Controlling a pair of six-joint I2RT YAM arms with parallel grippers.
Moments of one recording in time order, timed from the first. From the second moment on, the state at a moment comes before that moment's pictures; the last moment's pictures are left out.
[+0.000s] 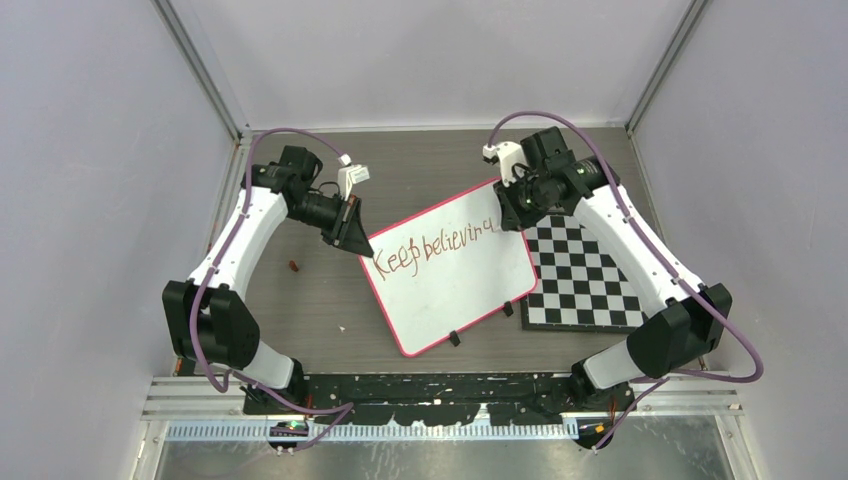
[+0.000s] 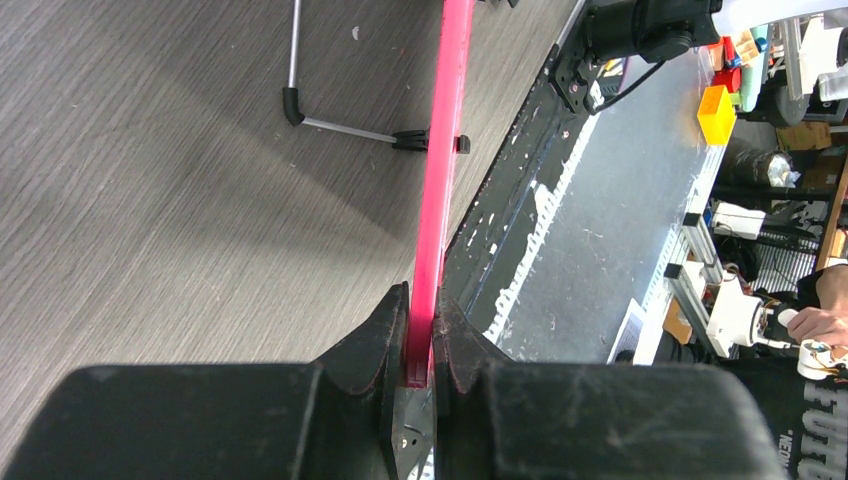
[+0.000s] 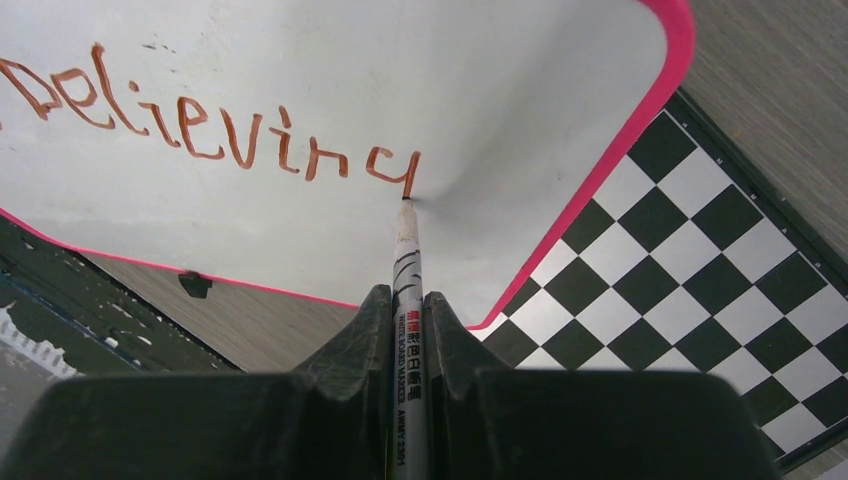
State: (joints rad) left arm -0.18 1.51 1.39 -1.20 0.93 0.37; right arm 0.40 1.47 1.51 -1.02 -0.20 -0.20
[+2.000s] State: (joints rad) left arm -0.18 1.50 1.38 -1.18 0.94 0.37; right arm 0.85 1.24 1.11 -0.71 -0.41 -0.14
